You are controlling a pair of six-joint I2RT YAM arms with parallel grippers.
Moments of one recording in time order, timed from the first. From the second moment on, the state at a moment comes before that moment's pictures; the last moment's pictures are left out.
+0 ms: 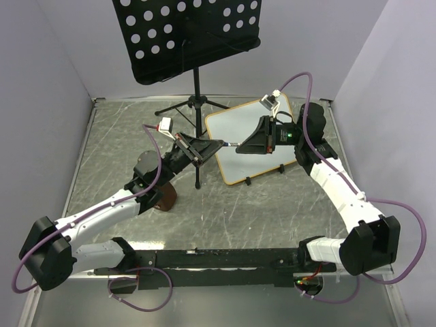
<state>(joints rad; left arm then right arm) -0.74 1.14 0.72 0.70 0.13 -1.36 0.26 1.25 1.09 0.13 -1.27 0.86</state>
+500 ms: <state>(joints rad) -0.71 1.14 0.72 0.70 0.21 -1.36 0.27 1.27 1.13 -0.01 -1.33 0.71</state>
